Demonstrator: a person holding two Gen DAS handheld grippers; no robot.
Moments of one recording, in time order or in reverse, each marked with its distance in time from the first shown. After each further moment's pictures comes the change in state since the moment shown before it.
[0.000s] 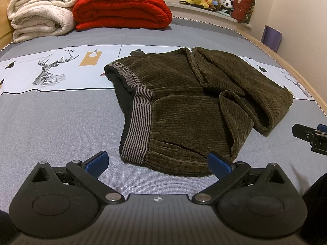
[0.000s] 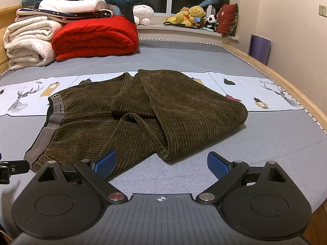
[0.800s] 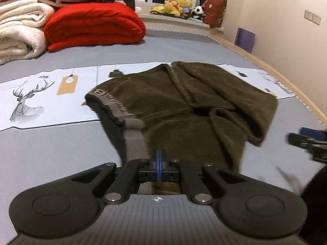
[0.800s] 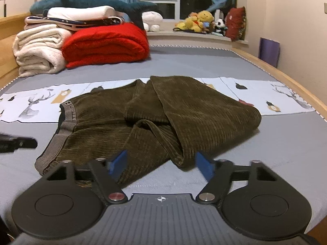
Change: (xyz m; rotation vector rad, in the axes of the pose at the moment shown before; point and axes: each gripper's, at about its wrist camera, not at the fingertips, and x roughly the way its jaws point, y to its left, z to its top) left arm 0.030 0.034 0.047 0.124 -0.055 -0.144; right arm 0.001 0.003 0.001 0.014 -0.056 0.087
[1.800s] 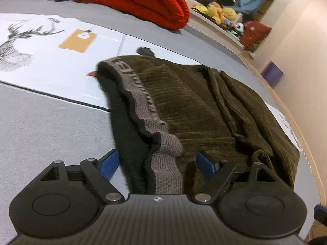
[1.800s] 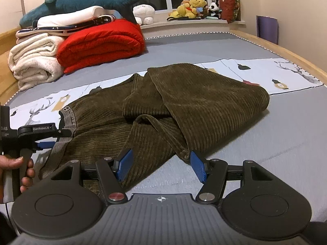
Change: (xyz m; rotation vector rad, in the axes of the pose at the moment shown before) left arm 0.124 0.068 0.014 -0.353 0.034 -0.059; right arm 0.026 -0.007 -0.002 0.115 0.058 0.036
